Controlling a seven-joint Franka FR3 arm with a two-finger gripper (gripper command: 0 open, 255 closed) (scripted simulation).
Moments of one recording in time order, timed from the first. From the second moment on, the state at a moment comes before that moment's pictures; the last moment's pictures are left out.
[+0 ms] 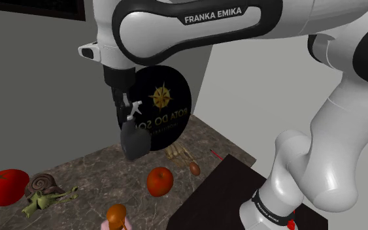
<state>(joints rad) 0.64 0.04 -0.08 -1.89 -0.08 1.92 -0.66</state>
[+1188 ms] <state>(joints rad) 0.64 0.11 -0.08 -2.04 -0.08 2.15 -0.65</state>
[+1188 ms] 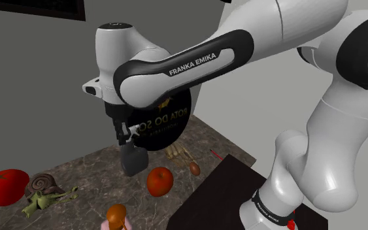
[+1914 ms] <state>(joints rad) 0.64 0.19 -0.08 -2.10 -0.08 2.28 -0.64</state>
